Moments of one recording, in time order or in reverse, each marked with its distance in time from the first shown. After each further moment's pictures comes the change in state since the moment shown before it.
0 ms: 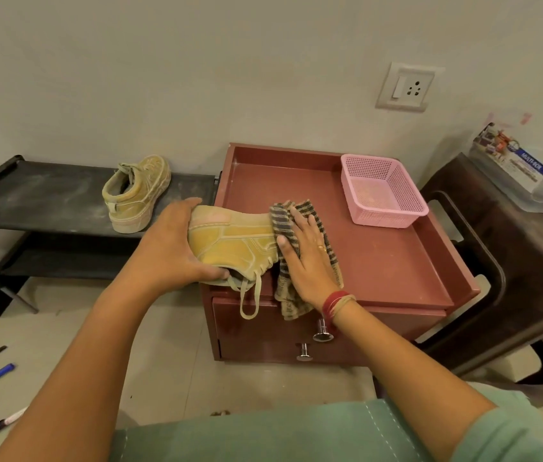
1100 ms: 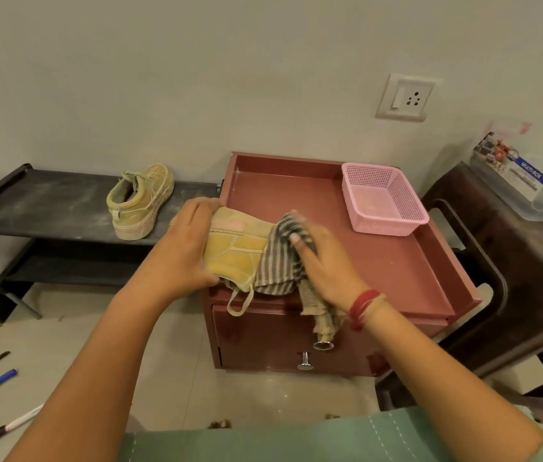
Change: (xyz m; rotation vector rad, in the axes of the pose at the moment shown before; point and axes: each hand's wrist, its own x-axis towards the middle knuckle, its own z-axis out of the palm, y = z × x) left_hand 0.004 0.010 0.005 0.075 0.036 0.247; right_hand 0.002 -0.029 -0.049 -0.004 -0.074 -0.035
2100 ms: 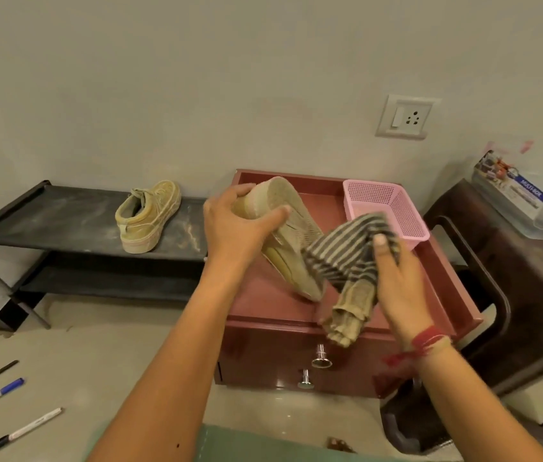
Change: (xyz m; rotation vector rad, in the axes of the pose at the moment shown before) left_hand 0.058 0.068 0.029 -0.639 0.455 -0.459; right_hand -0.028 0.014 -0.059 0.513 0.432 0.199
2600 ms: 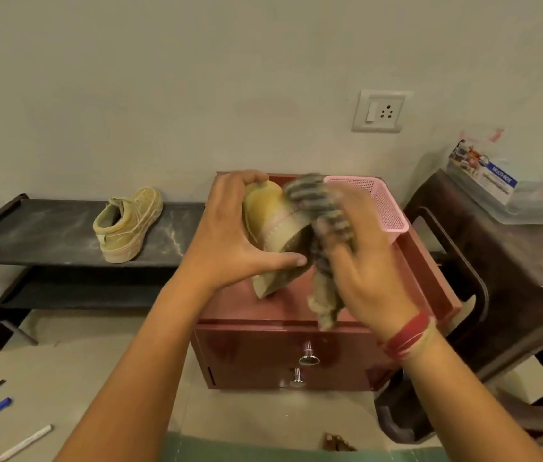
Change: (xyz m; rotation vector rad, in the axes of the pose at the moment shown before) left_hand -0.023 0.031 -0.008 0.177 -0.336 0.579; right_hand -0.008 -0.057 0.004 -0.279 -0.190 -0.625
